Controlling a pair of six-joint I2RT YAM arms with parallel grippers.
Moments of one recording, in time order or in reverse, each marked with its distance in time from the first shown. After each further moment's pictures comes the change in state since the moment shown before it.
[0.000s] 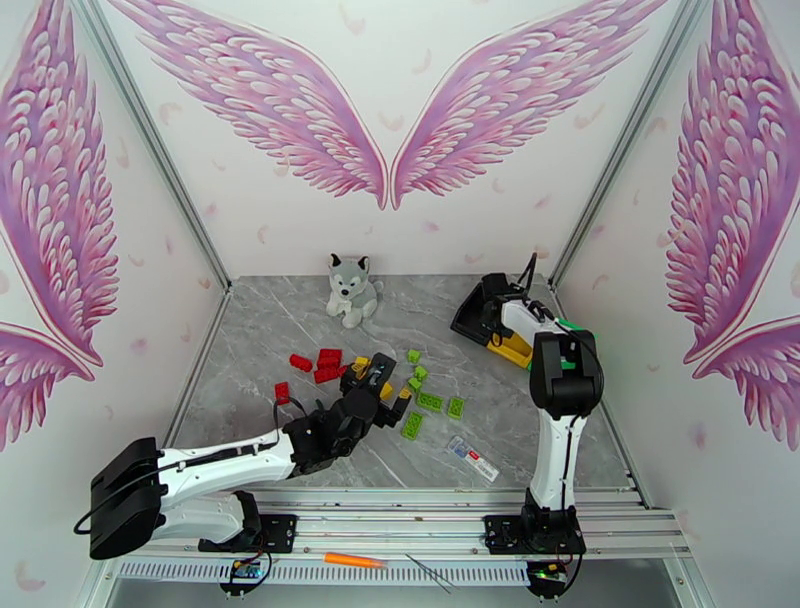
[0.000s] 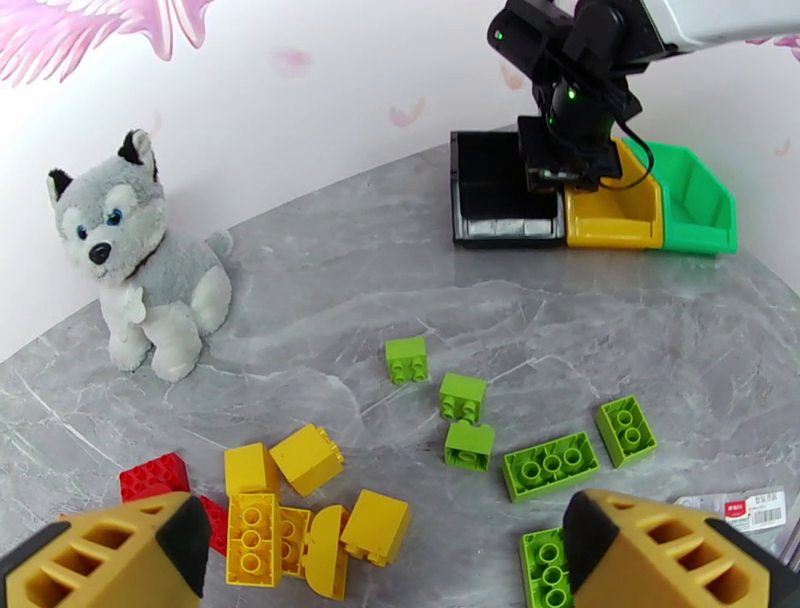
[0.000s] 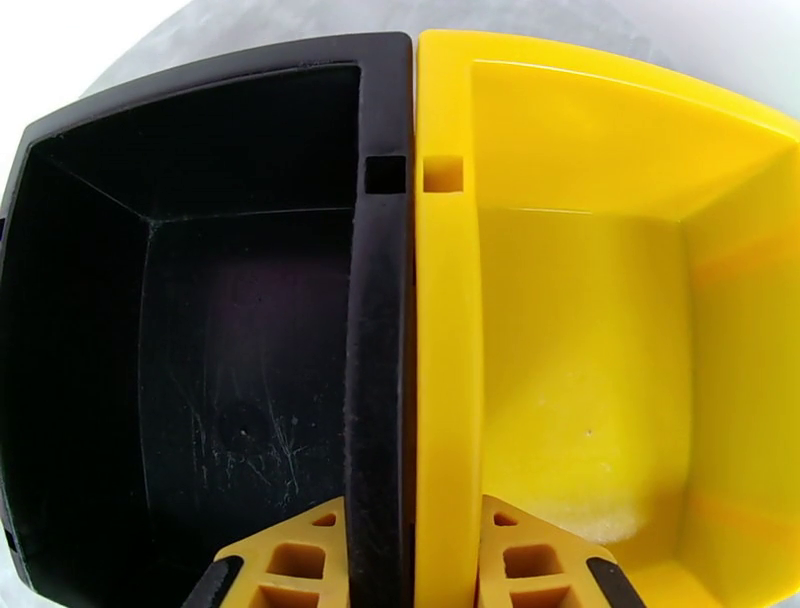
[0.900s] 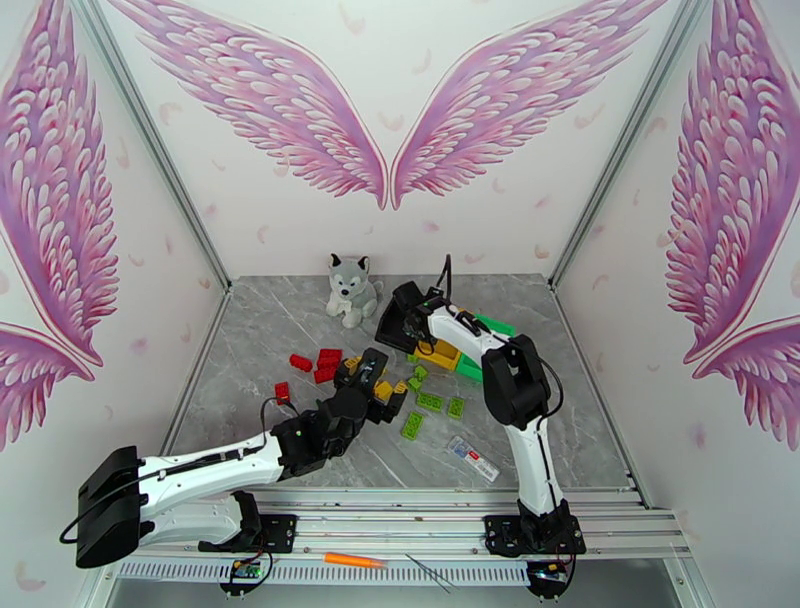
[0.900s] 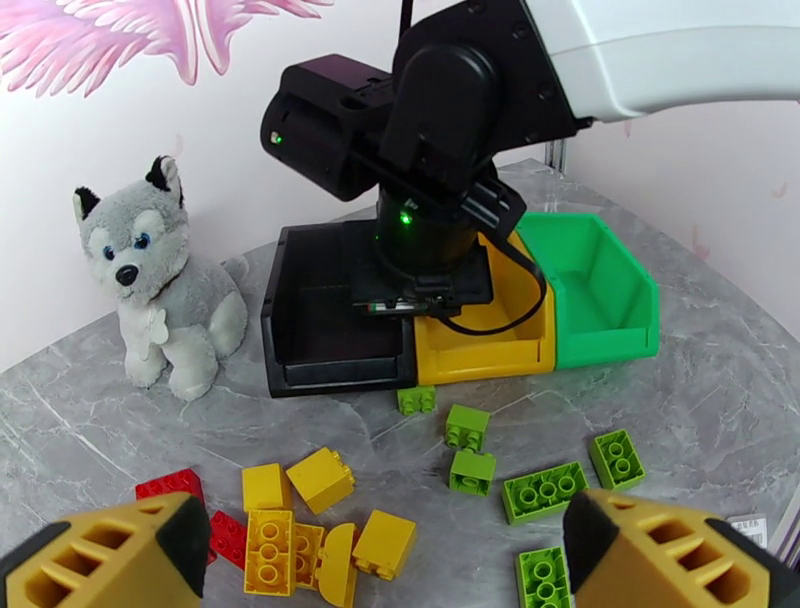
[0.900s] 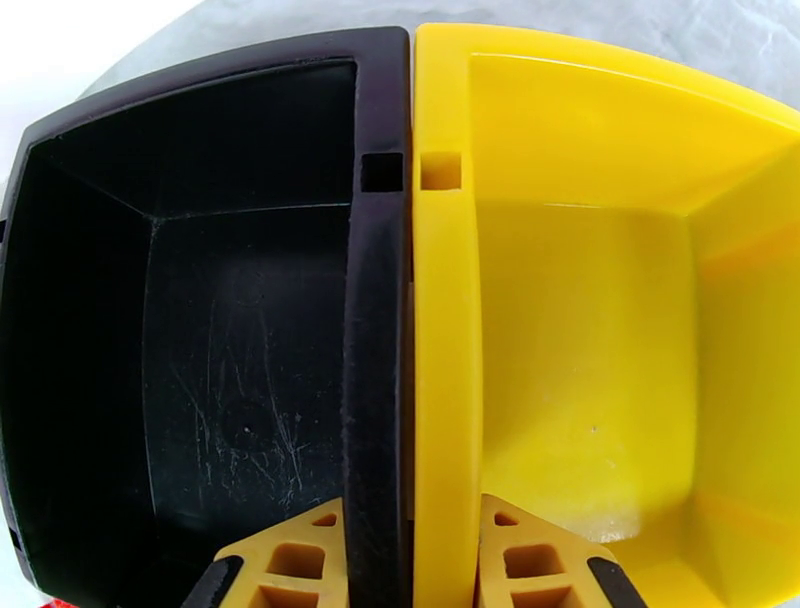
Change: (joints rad) left arm 0.000 -0.065 0.000 -0.005 -0.019 0.000; right arm 0.428 0.086 0.216 -0.166 0.032 0.241
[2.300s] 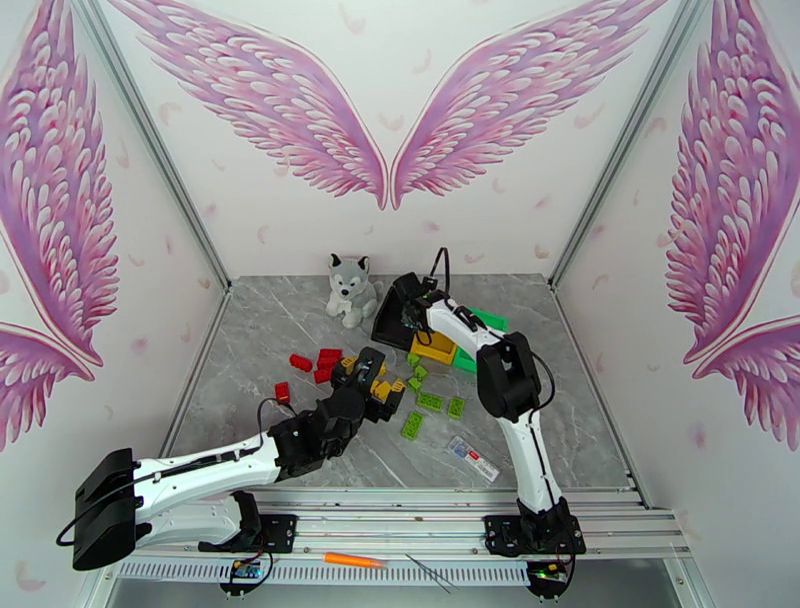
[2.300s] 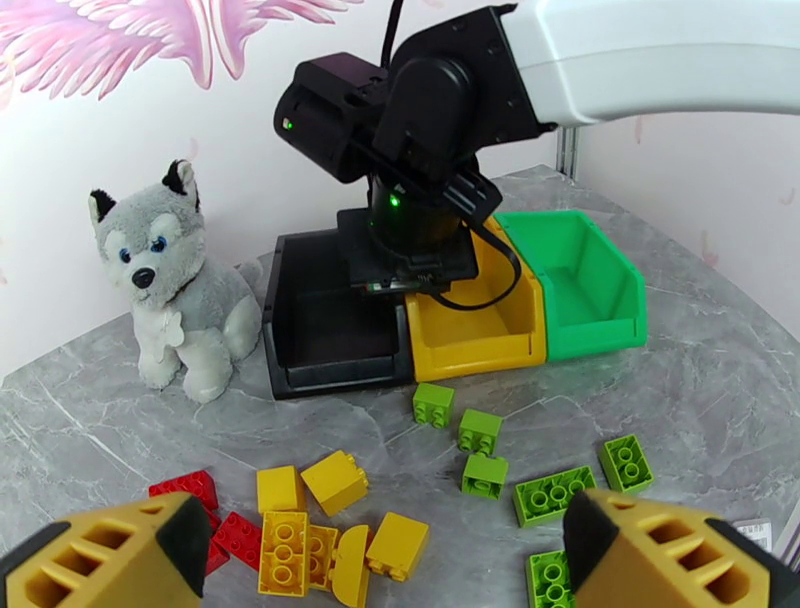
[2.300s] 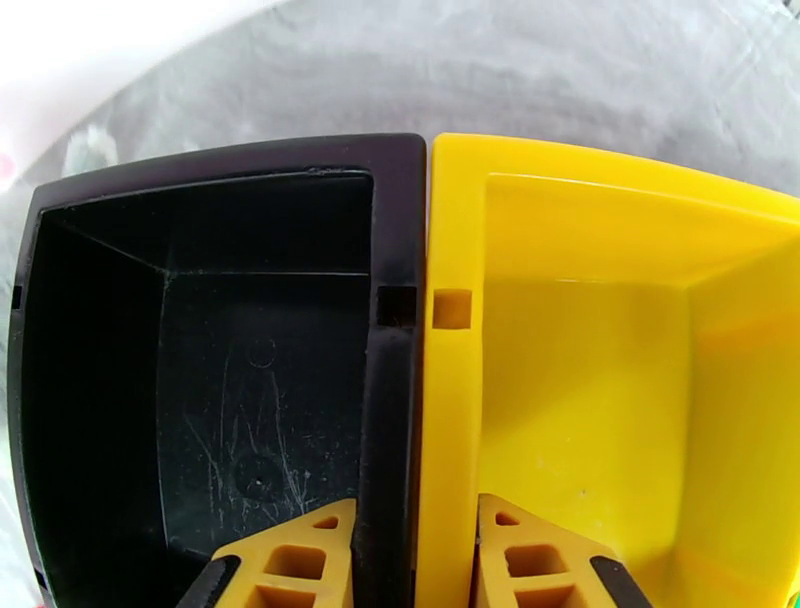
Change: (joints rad) left arm 0.000 -0.010 -0.001 -0.008 -0.022 0.008; right arm -0.047 0.121 0.201 0.003 -0.015 -0.148
